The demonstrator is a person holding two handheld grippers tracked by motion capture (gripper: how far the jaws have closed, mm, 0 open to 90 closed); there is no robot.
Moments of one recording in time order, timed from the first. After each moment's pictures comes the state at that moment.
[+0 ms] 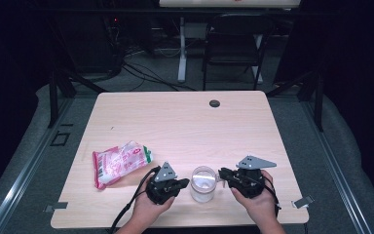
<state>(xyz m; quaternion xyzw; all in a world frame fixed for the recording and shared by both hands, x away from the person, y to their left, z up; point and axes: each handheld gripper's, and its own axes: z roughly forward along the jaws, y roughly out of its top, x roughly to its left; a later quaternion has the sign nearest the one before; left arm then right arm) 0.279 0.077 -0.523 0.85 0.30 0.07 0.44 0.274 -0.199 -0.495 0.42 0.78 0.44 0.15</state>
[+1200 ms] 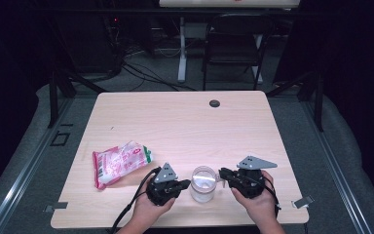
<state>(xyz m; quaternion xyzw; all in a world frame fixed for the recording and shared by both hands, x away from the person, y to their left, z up) 0.277 0.077 -0.520 0.84 0.29 0.07 0.44 0.273 -0.200 -0.496 0.42 0.77 0.45 0.15</state>
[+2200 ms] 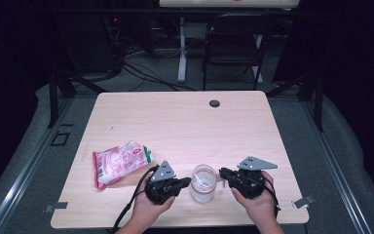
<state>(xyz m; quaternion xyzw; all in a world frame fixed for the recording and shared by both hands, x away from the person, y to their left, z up) 0.274 0.078 -0.507 0.83 0.29 0.06 0.47 0.273 -0.200 -0.499 0.43 0.77 0.45 0.15</state>
